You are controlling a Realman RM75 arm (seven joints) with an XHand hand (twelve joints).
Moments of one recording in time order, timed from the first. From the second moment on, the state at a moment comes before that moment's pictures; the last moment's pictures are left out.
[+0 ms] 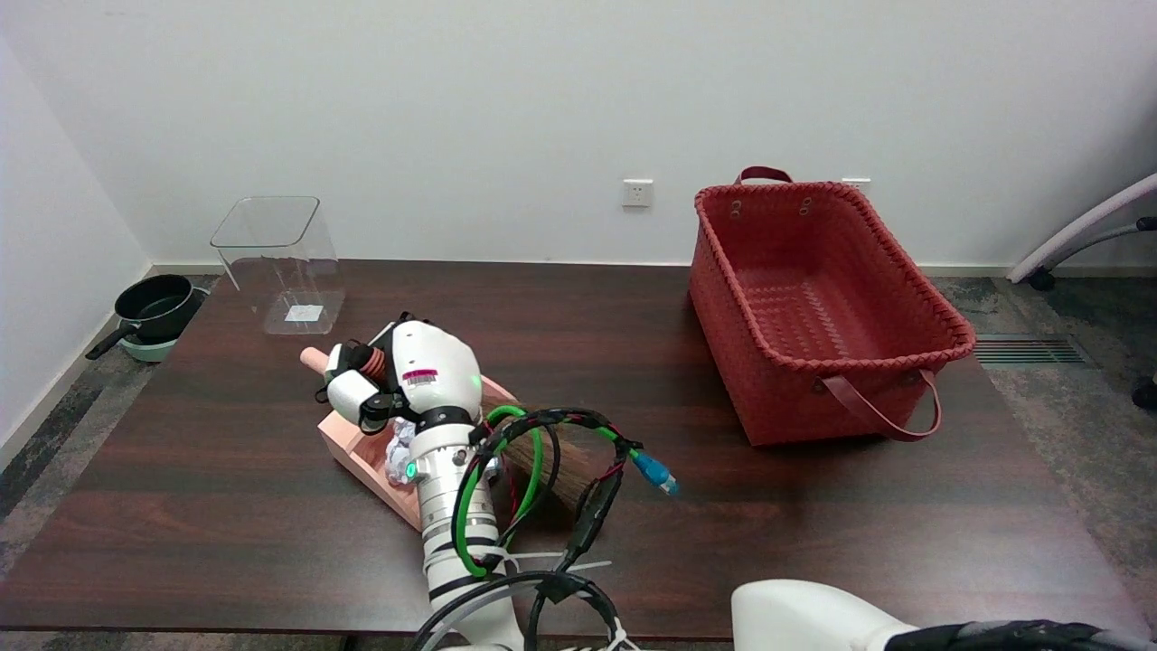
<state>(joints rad) 0.48 -1.99 0.44 -0.48 -1.66 1.26 -0.09</state>
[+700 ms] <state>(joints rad) 0.49 -1.92 0.46 -0.55 -1.58 1.15 0.20</state>
